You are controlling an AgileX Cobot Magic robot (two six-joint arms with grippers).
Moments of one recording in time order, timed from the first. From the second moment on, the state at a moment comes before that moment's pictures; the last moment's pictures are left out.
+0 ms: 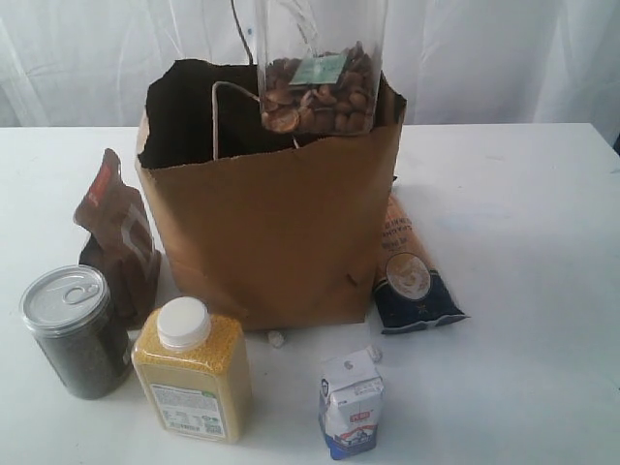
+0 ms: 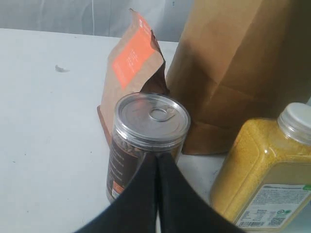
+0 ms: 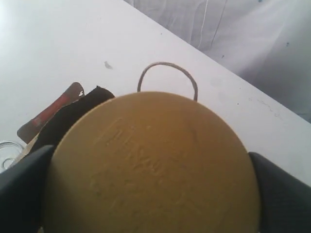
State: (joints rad) left arm -0.34 0.00 0.02 -0.21 0.25 0.00; right arm 0.54 1.78 -2.24 0.19 1.25 -0.17
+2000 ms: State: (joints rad) left arm -0.34 0.00 0.02 -0.21 0.25 0.00; right arm 0.64 2.05 -2.24 0.24 1.24 -0.13
